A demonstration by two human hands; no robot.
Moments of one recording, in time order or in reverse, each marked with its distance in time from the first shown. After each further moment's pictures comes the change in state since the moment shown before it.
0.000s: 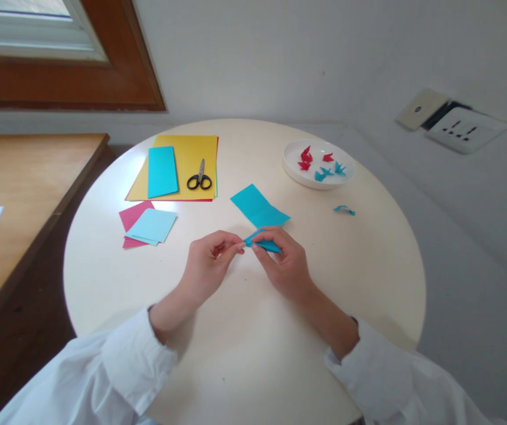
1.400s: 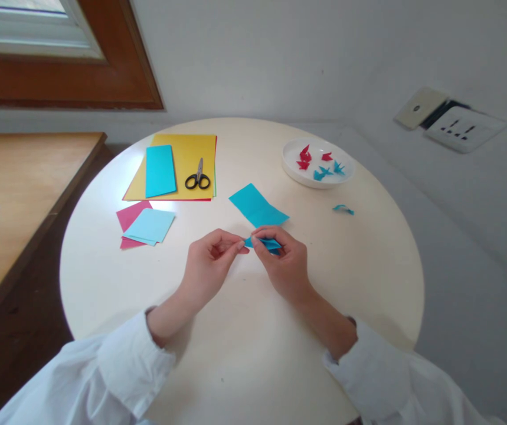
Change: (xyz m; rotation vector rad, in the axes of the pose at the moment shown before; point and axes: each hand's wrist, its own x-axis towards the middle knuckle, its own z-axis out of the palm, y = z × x) left_hand -0.003 0.011 0.005 -0.126 0.015 -0.117; right_hand 0.002 -0.009 0.007 0.102 0.121 0.157
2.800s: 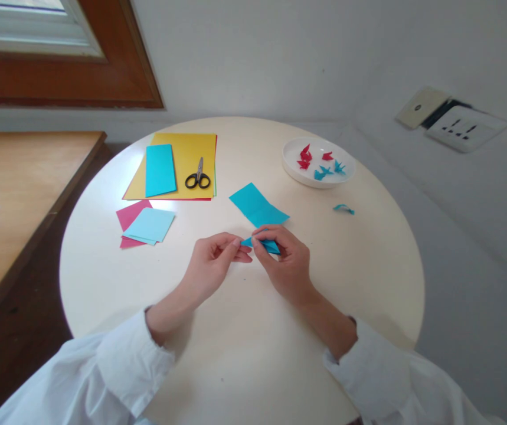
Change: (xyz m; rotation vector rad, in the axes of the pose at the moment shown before) left_hand 0.002 0.001 -0.001 -0.189 -0.131 -0.204; right_hand -0.001 0.005 -0.003 -0.073 -0.004 -0.169
